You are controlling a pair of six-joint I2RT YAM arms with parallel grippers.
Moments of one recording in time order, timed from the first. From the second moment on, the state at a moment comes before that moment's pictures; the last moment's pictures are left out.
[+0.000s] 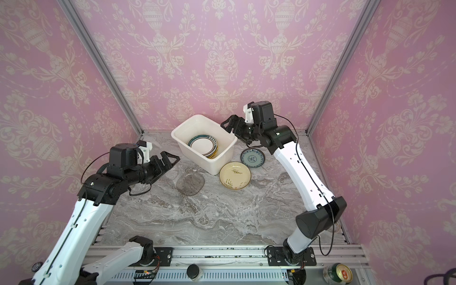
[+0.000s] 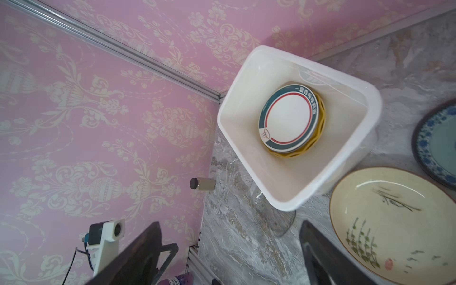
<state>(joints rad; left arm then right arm) -0.26 0.98 1.27 -0.92 0.30 -0.88 0.40 1.57 1.81 -0.77 -0.36 0.79</state>
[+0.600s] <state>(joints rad) -0.57 1.05 1.17 -0.98 0.19 -1.03 0.23 1.42 1.13 -0.82 -0.34 0.70</state>
